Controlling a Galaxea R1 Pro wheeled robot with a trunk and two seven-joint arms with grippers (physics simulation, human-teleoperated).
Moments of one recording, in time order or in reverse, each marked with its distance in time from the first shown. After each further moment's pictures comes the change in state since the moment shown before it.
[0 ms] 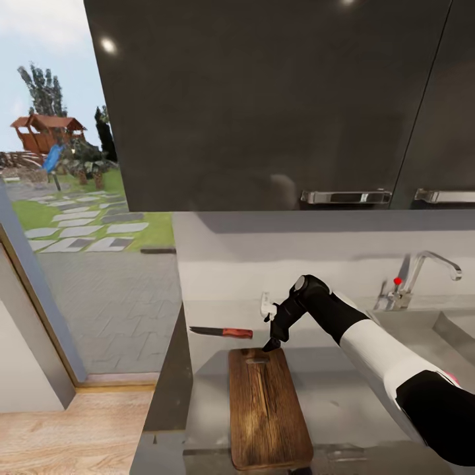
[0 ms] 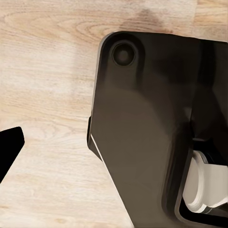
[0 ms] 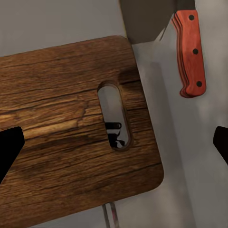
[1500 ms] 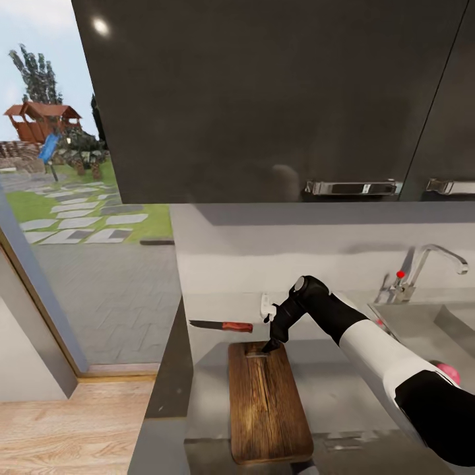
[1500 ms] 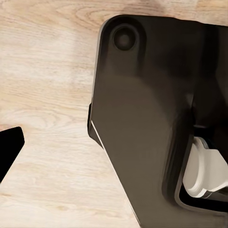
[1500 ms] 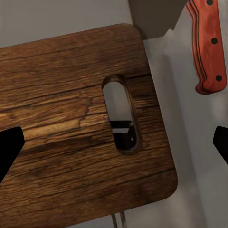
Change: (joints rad) left arm 0.000 -0.003 0.000 0.000 0.000 0.000 0.000; right arm 0.000 0.003 -0.001 0.009 0.000 -0.006 -0.004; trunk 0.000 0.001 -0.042
